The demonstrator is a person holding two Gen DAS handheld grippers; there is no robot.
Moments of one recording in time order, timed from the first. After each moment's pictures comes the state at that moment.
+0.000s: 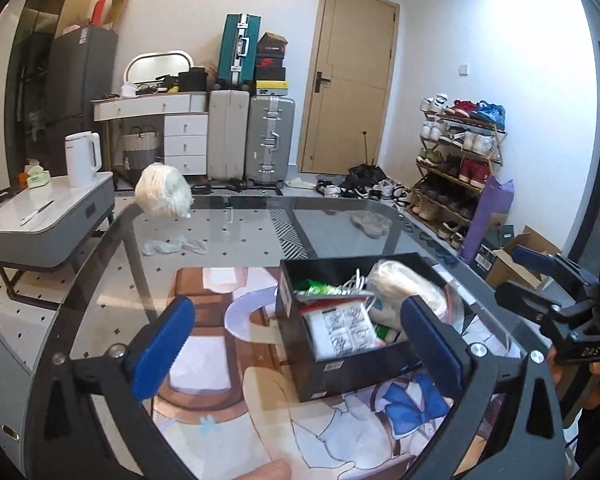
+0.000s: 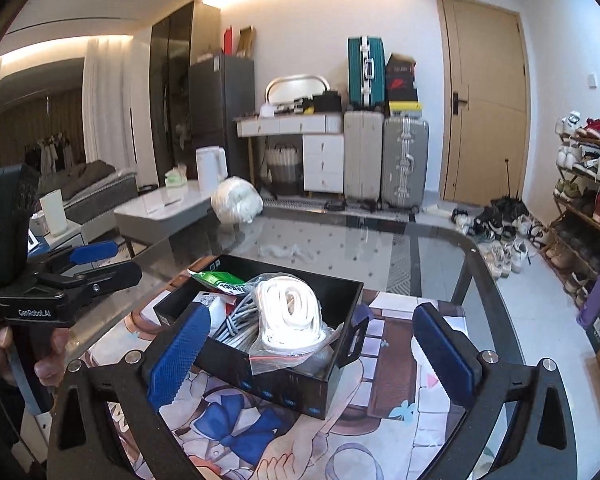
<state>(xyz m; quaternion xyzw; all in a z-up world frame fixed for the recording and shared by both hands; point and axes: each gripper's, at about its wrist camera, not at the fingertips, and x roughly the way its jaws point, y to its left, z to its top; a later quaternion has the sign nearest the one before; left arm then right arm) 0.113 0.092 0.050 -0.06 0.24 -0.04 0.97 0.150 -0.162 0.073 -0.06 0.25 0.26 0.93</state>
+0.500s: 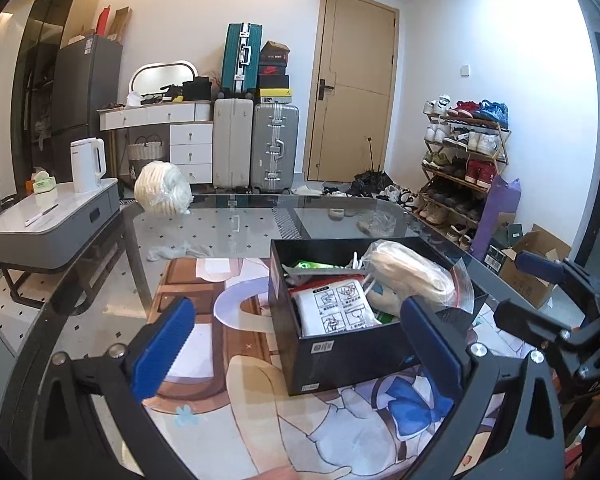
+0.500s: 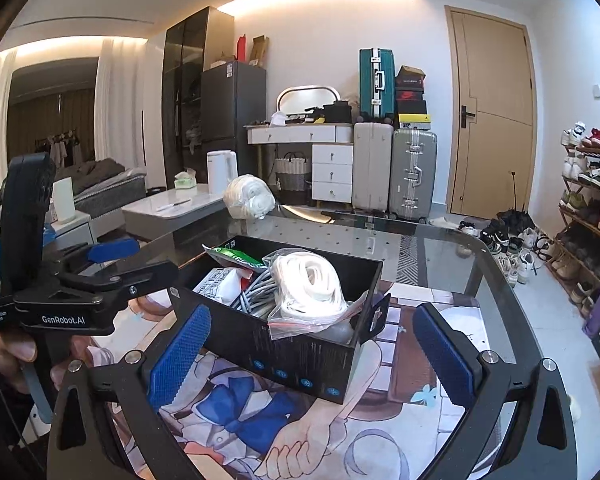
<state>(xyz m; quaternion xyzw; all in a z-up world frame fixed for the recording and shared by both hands) 0.111 0.077 0.022 -0.05 0.21 -0.02 0.98 0.125 -0.156 0.039 -0.06 0.22 0.27 0.93</state>
